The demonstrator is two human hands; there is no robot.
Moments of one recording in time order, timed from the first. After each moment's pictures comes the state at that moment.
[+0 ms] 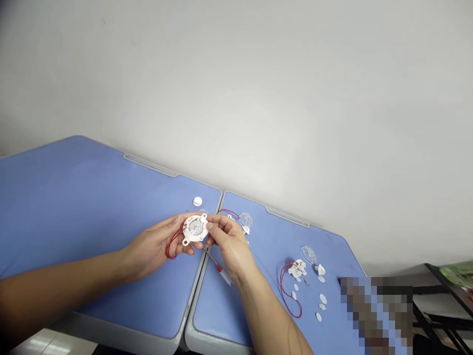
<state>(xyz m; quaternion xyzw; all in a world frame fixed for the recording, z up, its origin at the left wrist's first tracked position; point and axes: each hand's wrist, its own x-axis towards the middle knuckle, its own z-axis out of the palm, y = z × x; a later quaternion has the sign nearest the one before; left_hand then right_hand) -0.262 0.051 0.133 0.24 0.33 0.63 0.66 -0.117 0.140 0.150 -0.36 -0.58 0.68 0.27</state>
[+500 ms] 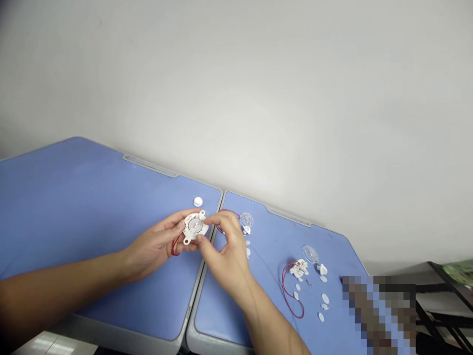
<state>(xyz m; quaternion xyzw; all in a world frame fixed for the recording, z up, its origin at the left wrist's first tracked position) -0.263 0.053 0.129 0.23 0.34 0.64 0.65 -0.114 0.123 0.152 -0.30 -0.80 0.34 0.39</state>
